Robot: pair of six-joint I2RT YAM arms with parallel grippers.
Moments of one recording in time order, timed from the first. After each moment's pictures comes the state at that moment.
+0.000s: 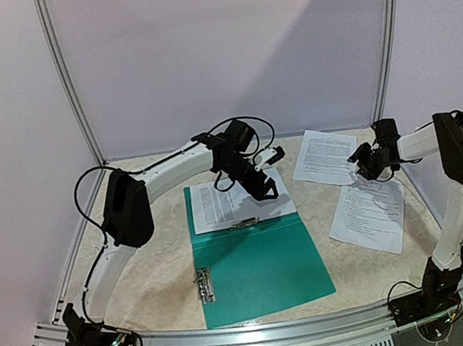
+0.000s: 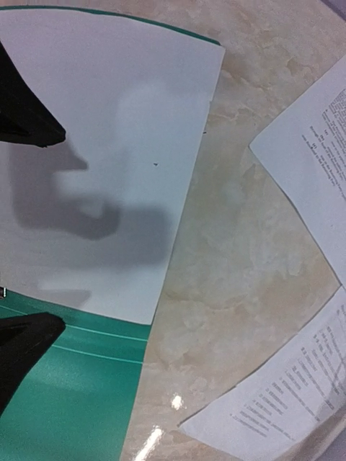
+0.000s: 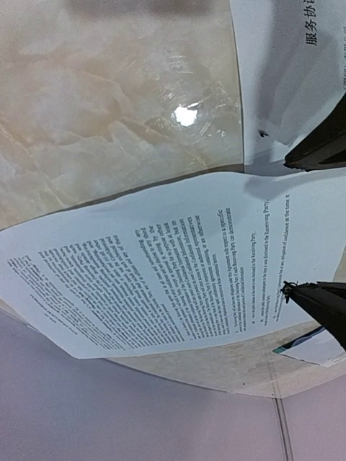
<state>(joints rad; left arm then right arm) -0.76 2.58 2.39 -0.81 0.34 0.29 -0.01 1.92 1.09 0.04 -0.24 0.94</state>
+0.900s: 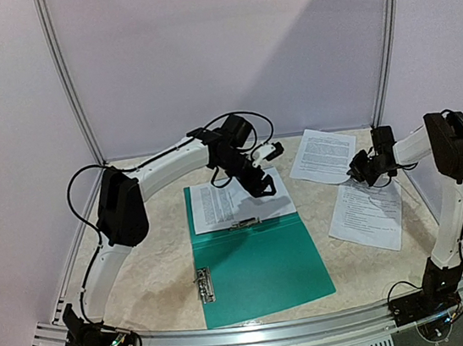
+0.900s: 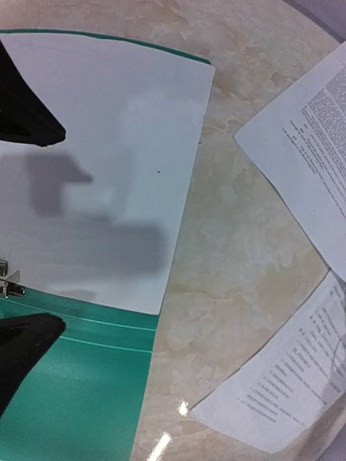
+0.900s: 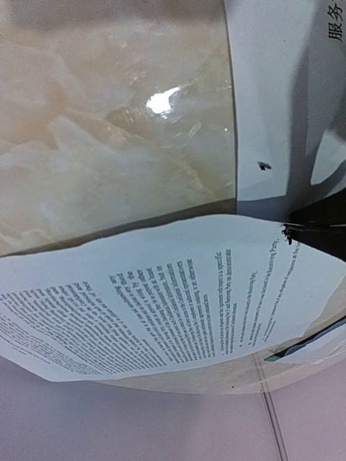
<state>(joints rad) -0.76 2.52 2.35 -0.82 0.32 0.33 -0.01 2.01 1.09 0.08 -0.33 0.98</state>
